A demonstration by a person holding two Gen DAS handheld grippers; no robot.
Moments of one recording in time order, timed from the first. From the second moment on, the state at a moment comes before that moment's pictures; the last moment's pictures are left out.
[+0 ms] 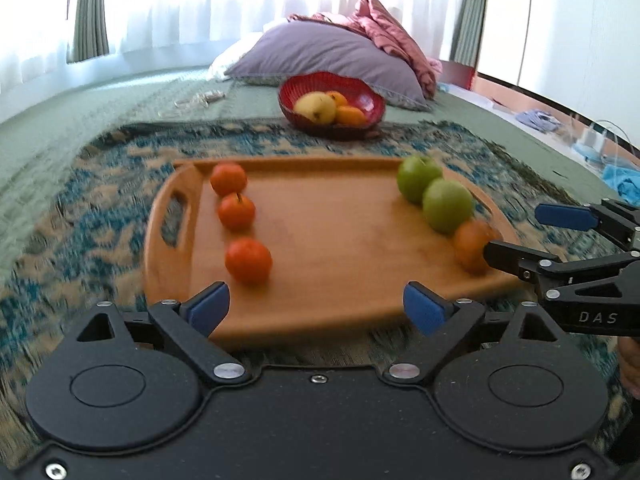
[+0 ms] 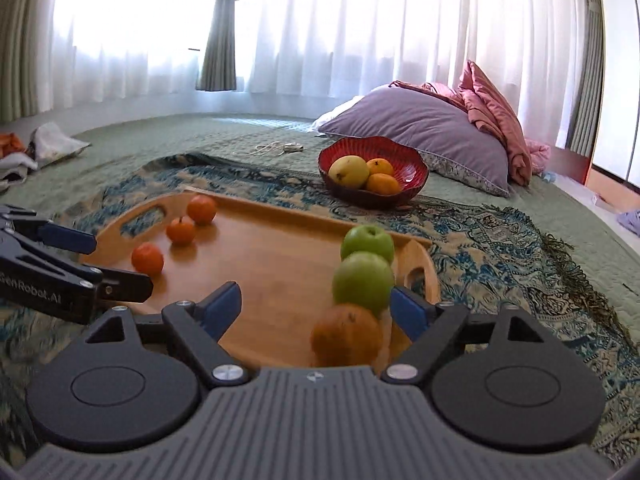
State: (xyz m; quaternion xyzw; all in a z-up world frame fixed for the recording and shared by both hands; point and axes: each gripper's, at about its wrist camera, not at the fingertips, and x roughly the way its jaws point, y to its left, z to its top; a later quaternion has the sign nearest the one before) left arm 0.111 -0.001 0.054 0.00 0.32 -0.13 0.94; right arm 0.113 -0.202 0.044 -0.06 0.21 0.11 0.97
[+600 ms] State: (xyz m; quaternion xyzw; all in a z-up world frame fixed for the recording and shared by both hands) left arm 0.074 -0.031 0.034 0.02 0.37 -0.21 0.91; right arm 0.064 -0.203 0.012 -0.10 0.23 0.12 0.96
